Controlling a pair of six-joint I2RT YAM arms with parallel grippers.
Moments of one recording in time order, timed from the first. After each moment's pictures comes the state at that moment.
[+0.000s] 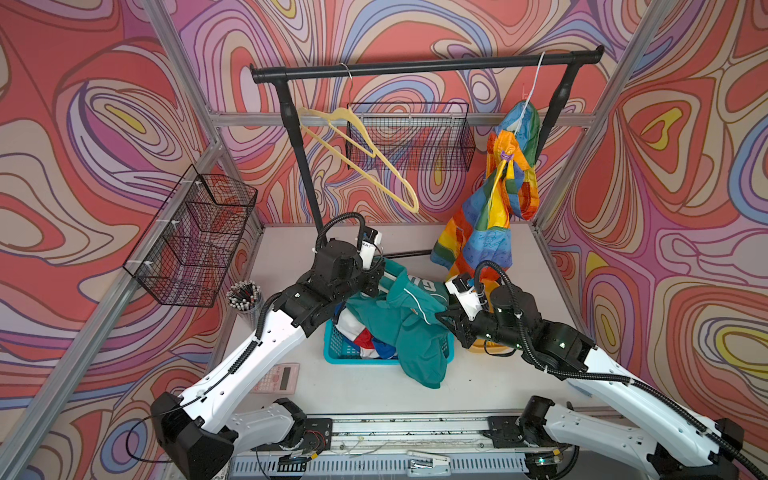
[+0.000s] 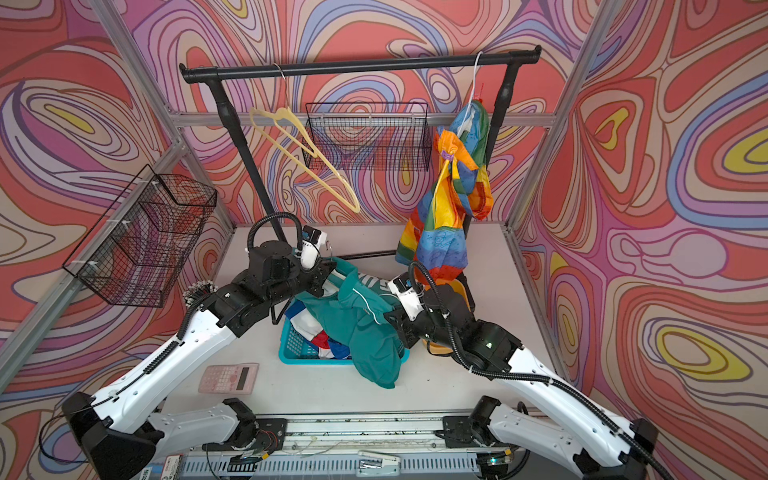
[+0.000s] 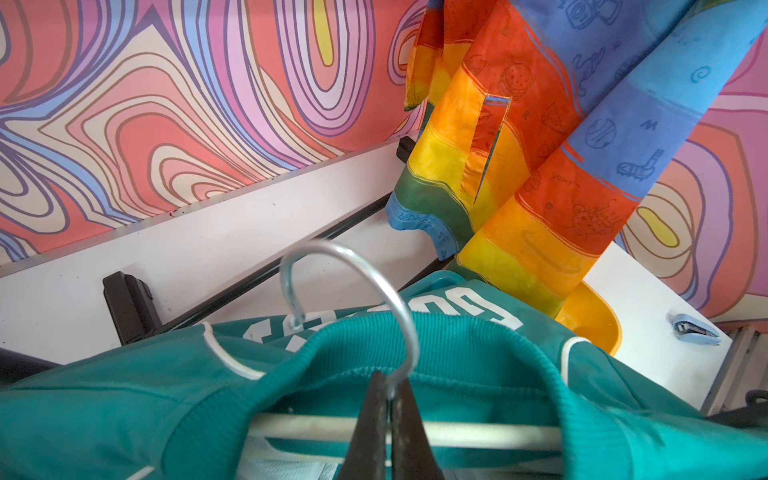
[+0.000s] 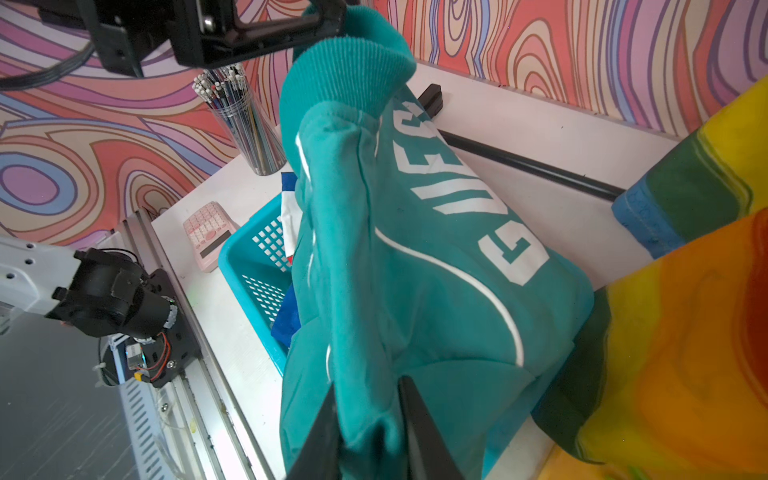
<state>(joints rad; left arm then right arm) -0.61 1.19 1.20 -0.44 0.02 -0.14 0.79 0.89 0.94 -0.55 -0.10 0.14</state>
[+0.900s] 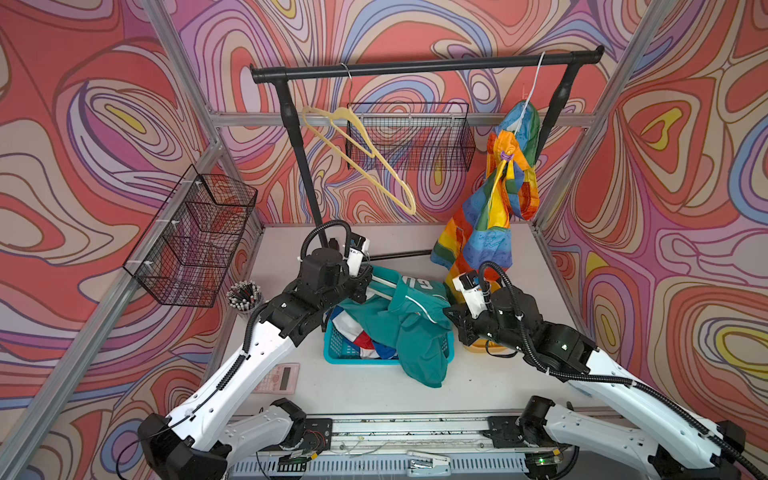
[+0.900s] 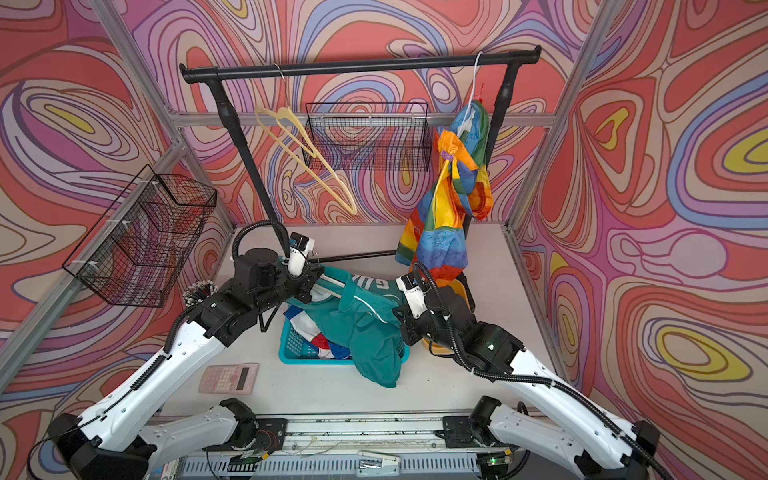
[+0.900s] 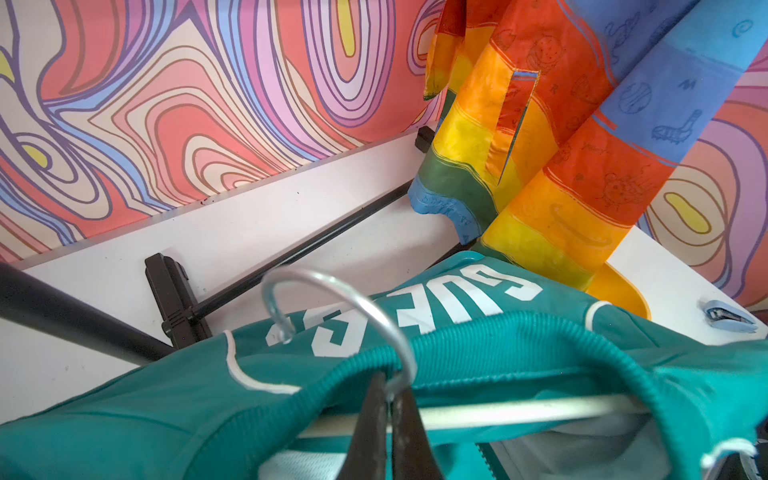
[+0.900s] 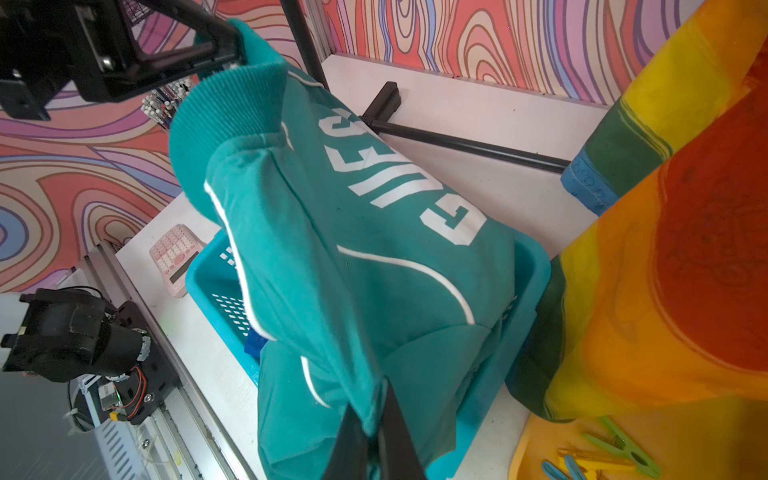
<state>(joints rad) -0.54 1.09 1.11 -0.46 0.06 -0.09 0.79 0.89 0.94 -0.57 0.00 0.23</state>
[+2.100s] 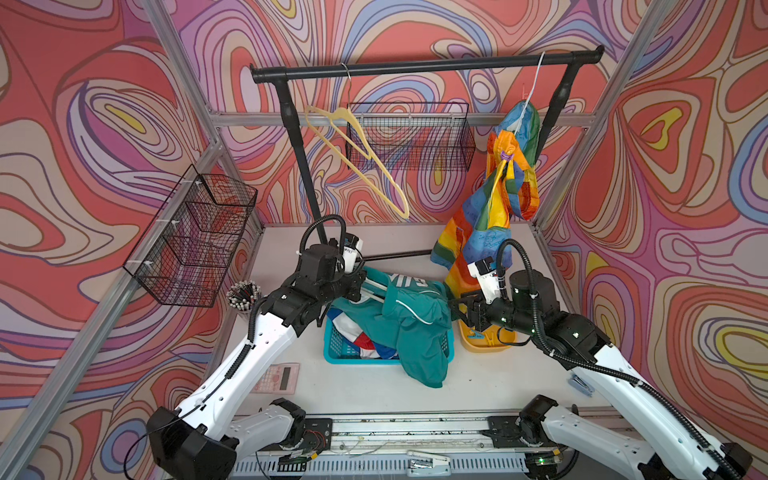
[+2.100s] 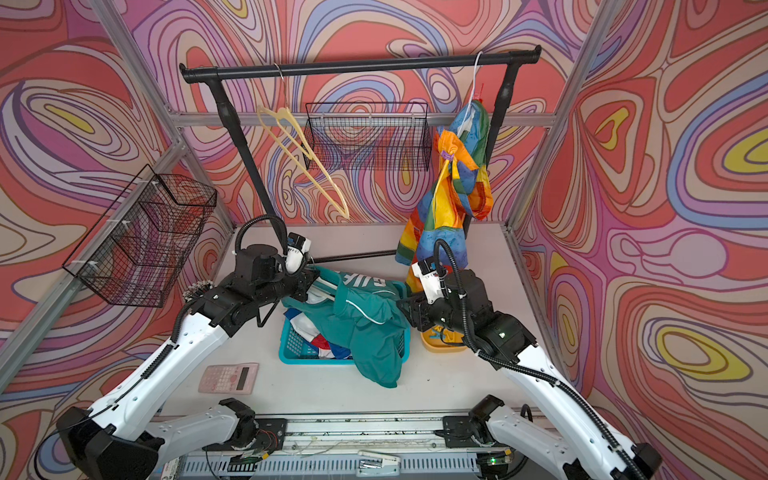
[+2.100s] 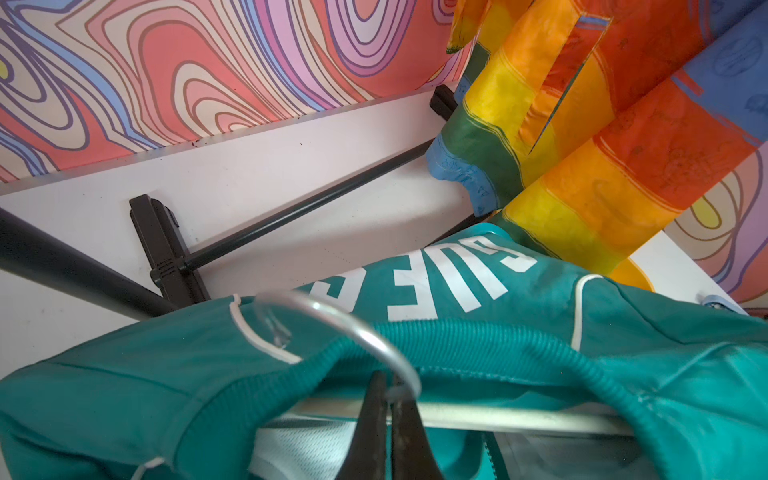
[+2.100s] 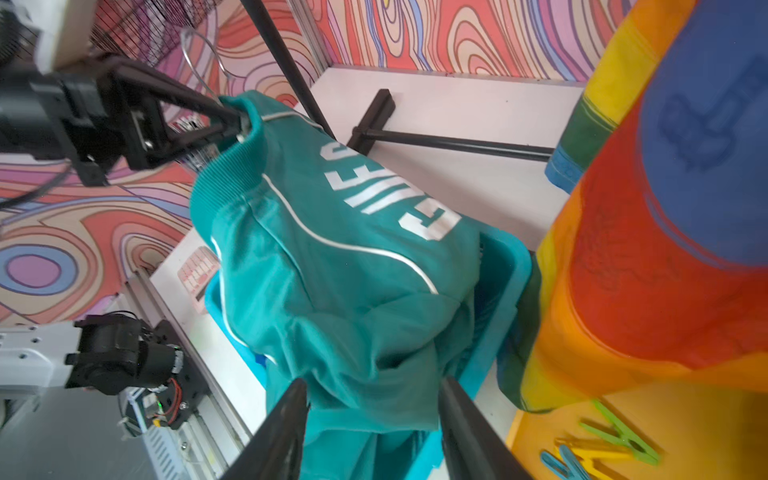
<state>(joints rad) -0.46 1.15 1.14 -0.54 0.13 -0.14 0.56 0.89 0.99 -0.65 -0.21 0.20</state>
